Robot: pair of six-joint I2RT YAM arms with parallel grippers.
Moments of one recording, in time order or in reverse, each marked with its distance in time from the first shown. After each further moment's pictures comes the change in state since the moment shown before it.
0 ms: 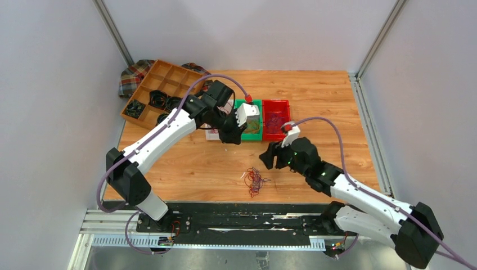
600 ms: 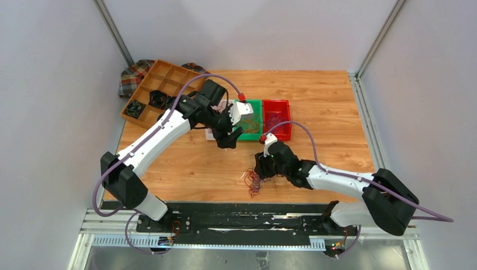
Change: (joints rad) left arm 0.056 -0.023 -0.034 -0.006 -0.047 0.017; right arm 0.143 0.357 0.003 0.061 -0.006 -0.090
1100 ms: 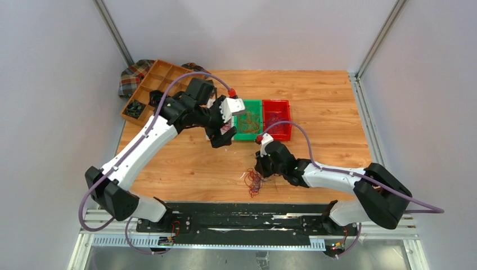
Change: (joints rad) left arm 0.024 -0.108 -0.008 0.018 -0.040 0.023; right arm 0.000 0.092 0.025 0.056 -0.042 -0.024
